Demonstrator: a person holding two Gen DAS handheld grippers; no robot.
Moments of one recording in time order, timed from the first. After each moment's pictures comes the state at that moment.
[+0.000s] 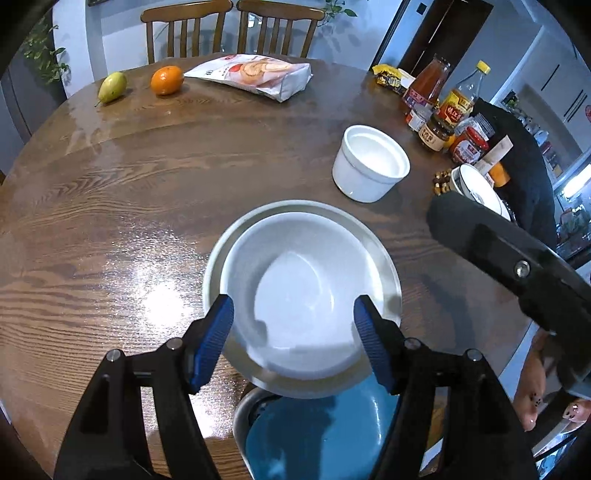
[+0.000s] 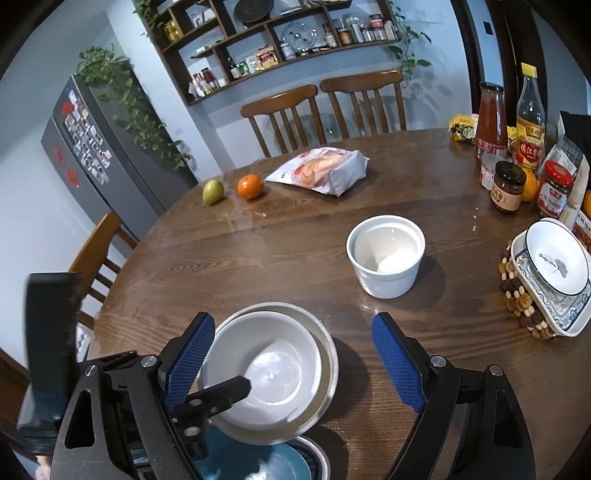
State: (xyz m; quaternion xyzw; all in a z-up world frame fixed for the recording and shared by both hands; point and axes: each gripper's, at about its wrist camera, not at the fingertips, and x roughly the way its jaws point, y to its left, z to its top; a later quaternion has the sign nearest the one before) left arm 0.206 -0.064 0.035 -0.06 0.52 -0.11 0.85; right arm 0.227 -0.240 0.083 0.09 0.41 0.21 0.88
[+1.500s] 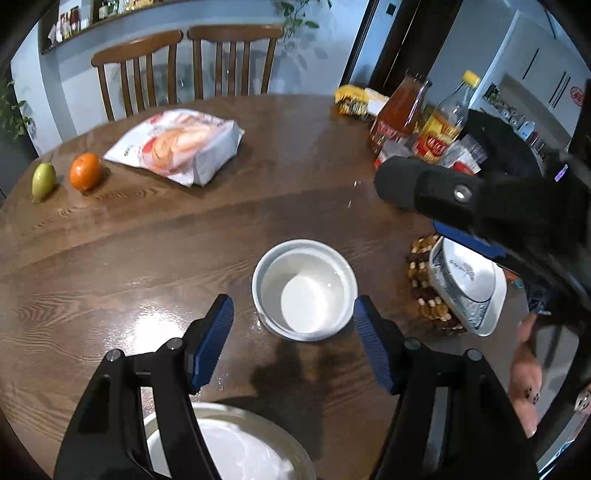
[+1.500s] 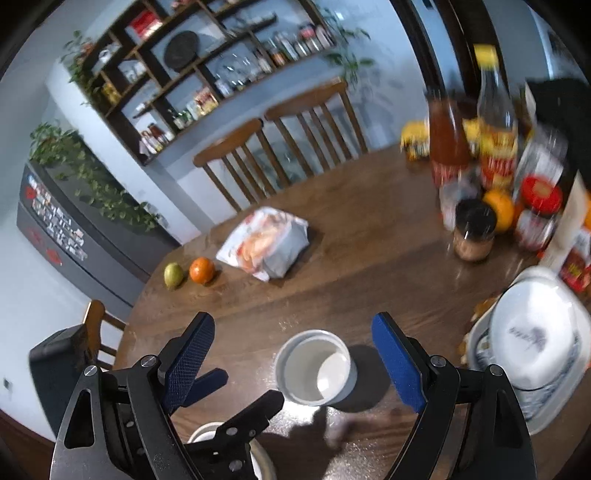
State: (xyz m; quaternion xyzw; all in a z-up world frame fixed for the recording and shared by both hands) left arm 0.336 -0.154 0.059 -0.03 0.49 -0.14 0.86; right arm 0.358 -0.325 0.094 0.20 0.43 0.14 0.87
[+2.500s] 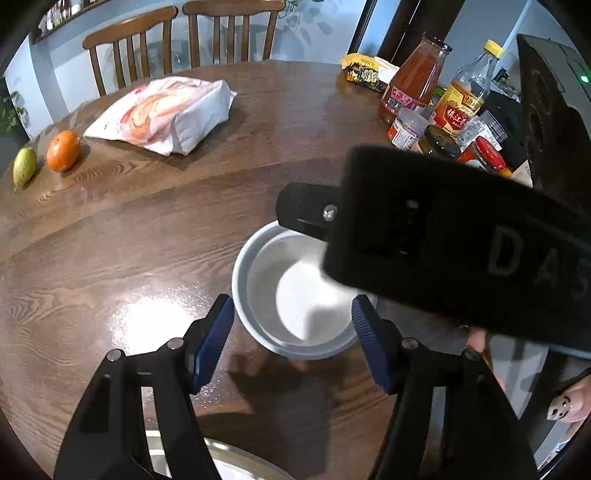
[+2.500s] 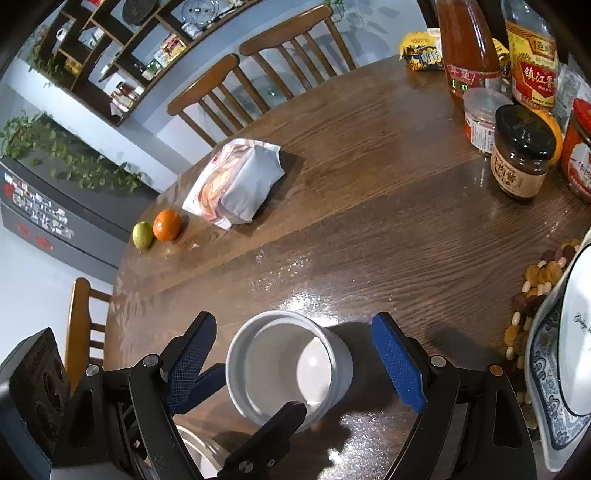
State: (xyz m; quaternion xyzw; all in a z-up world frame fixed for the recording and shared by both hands) left arm 0.357 -0.166 0.022 -0.02 0.53 -0.14 0.84; right arm 0.400 -0.312 0.028 0.21 0.52 0.17 0.81
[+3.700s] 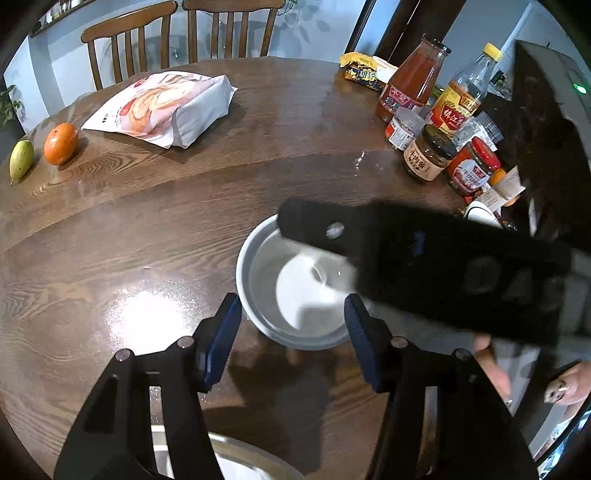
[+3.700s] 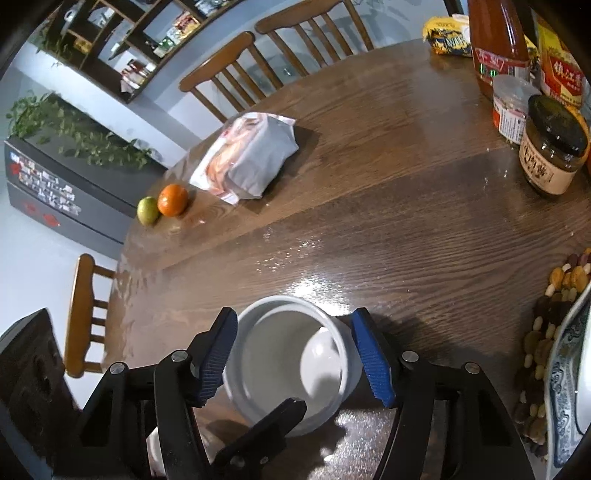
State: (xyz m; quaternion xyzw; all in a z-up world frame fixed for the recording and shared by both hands) left arm 0.352 -0.159 0.025 -0.03 0.53 -0.15 0.84; right arm 0.402 -0.306 0.022 0.19 0.53 0.21 0.80
